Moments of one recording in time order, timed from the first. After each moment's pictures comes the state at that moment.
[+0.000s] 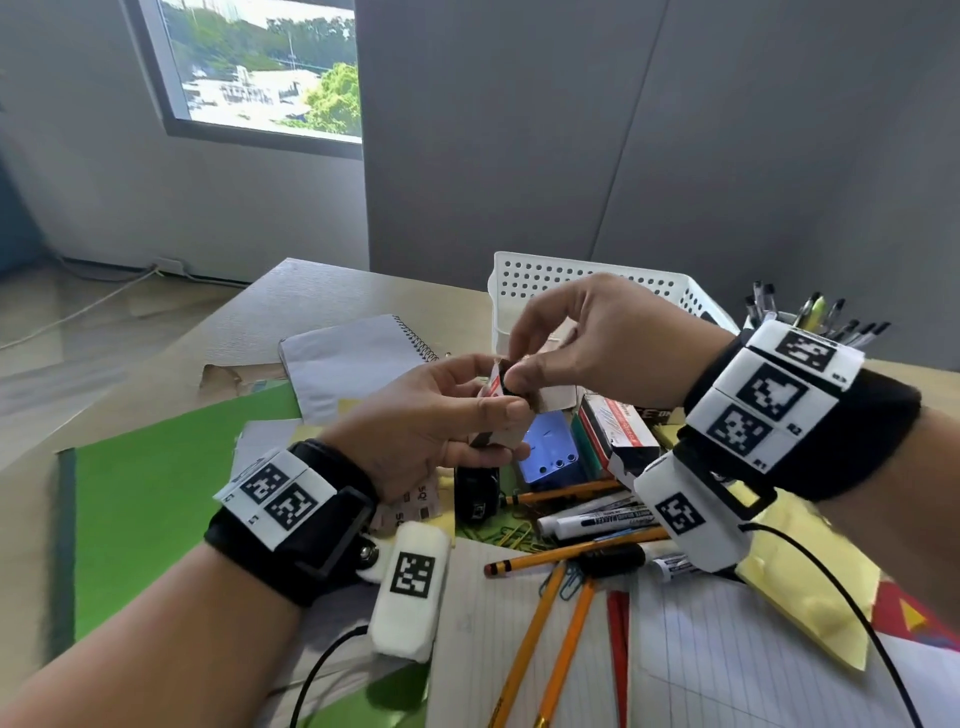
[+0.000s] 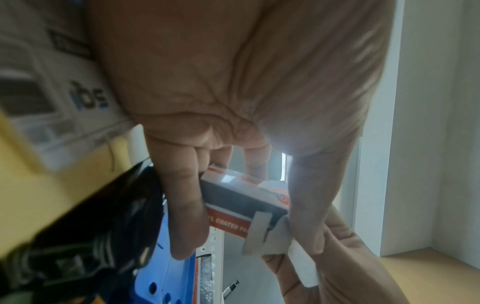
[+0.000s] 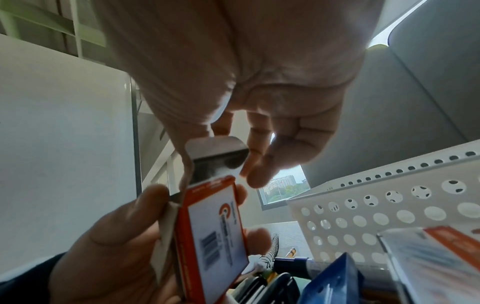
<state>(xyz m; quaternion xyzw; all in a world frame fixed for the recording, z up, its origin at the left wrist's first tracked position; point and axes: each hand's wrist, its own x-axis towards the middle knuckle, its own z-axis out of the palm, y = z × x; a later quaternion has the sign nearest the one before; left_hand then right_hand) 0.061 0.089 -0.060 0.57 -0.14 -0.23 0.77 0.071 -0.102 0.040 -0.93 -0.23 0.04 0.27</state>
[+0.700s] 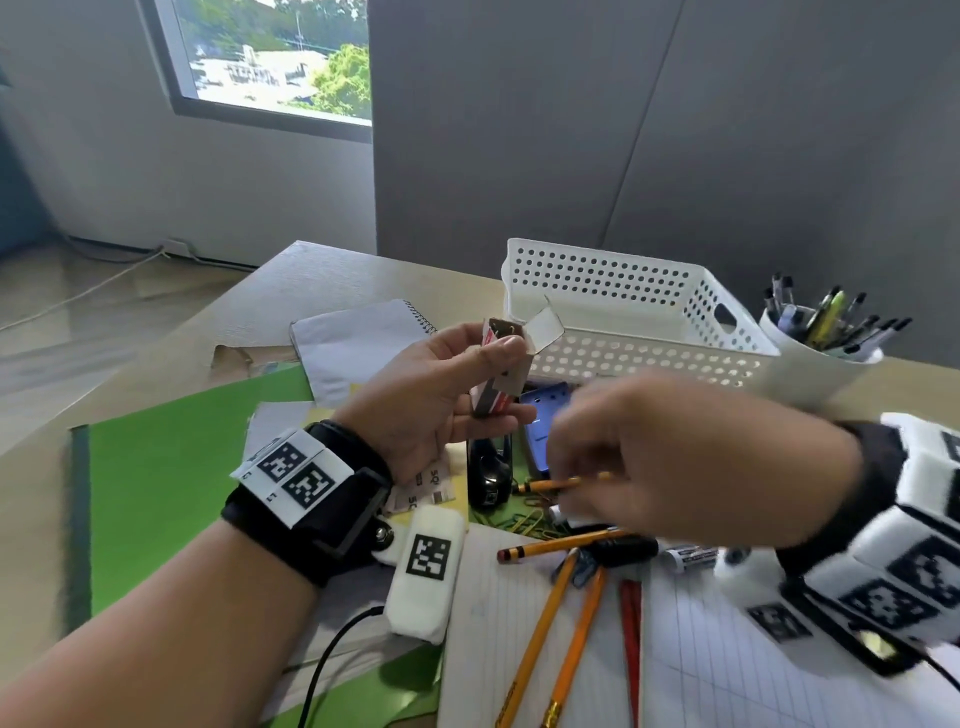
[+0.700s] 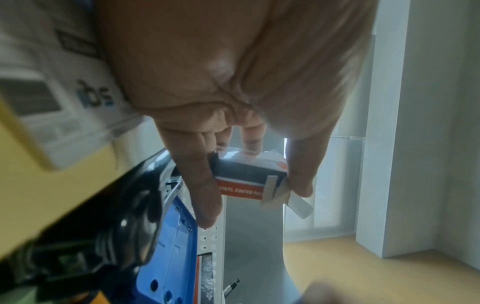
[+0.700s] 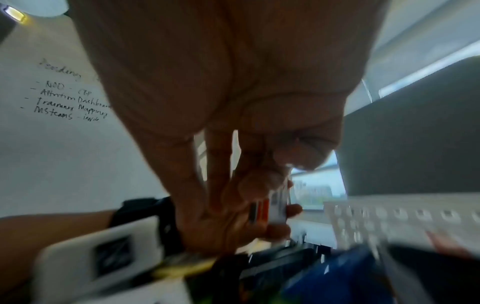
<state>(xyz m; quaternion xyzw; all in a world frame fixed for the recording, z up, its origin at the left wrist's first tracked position) 0.063 0.087 -0.057 0.53 -0.07 -0.18 0.82 0.004 -0.114 0.026 -0.93 -0.36 0.05 0.05</state>
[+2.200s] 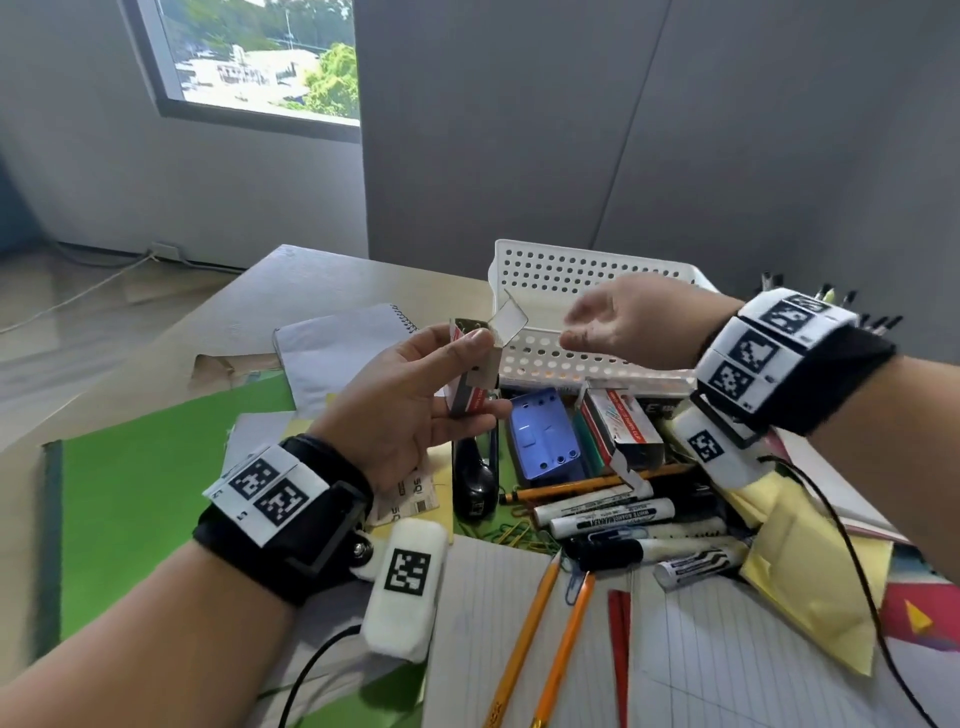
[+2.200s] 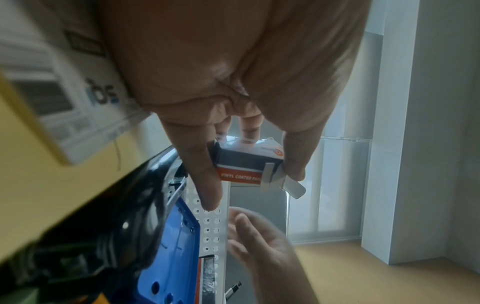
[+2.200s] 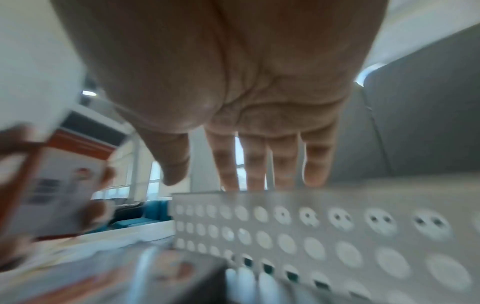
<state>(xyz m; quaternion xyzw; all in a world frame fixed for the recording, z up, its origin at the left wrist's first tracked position) 0.066 0.087 -0.059 0.52 -0.04 -0.14 0.84 0.135 -0.145 0.024 -0.98 -0.16 0.07 0.03</state>
